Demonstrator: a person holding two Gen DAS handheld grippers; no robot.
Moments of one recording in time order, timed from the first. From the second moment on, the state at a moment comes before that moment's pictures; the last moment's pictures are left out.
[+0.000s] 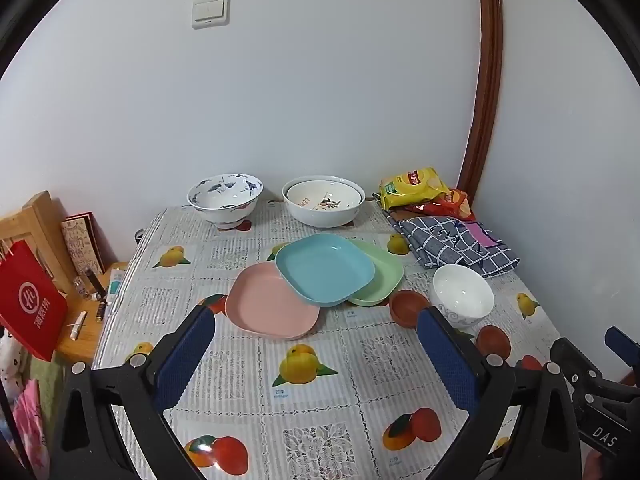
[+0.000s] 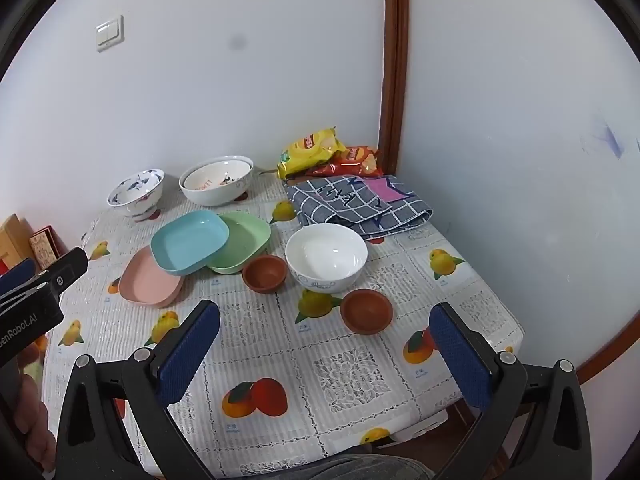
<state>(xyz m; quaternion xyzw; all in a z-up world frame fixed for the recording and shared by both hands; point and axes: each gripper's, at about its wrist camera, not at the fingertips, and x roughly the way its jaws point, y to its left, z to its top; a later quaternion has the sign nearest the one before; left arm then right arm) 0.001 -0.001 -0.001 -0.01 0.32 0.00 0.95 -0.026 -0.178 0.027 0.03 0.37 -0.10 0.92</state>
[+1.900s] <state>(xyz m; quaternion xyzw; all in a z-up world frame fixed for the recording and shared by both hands) -0.021 0.009 0.006 -0.02 0.31 0.00 0.95 -0.041 -0.159 0.043 0.02 0.35 -0.09 0.93</state>
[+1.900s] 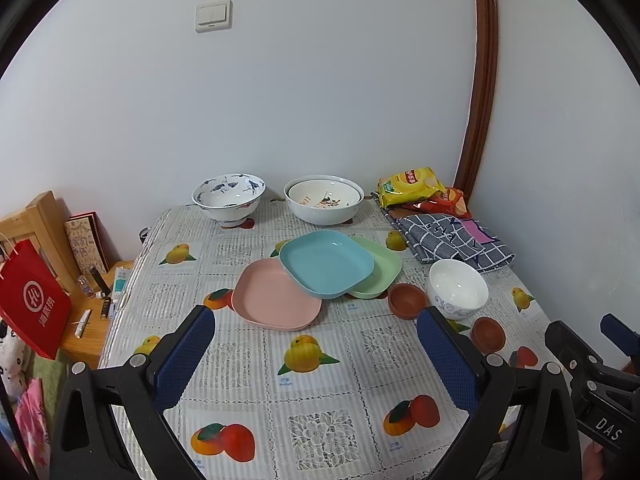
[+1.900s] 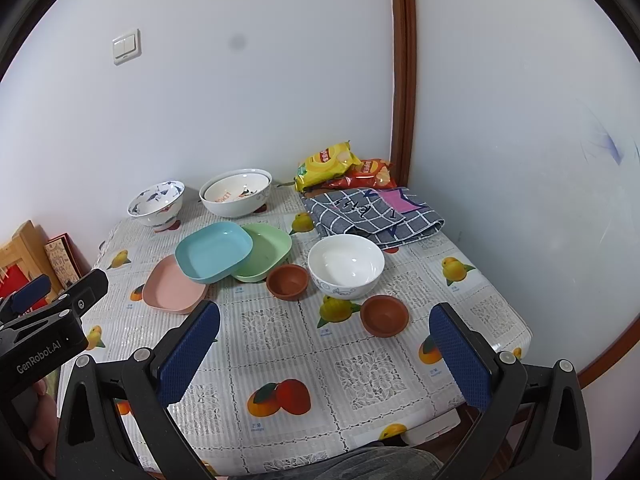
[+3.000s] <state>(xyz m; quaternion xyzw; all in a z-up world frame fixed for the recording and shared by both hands) -0.013 0.005 0.009 -0.02 0.32 -0.01 0.95 -0.033 -0.159 0.039 0.02 0.35 -0.09 0.93</state>
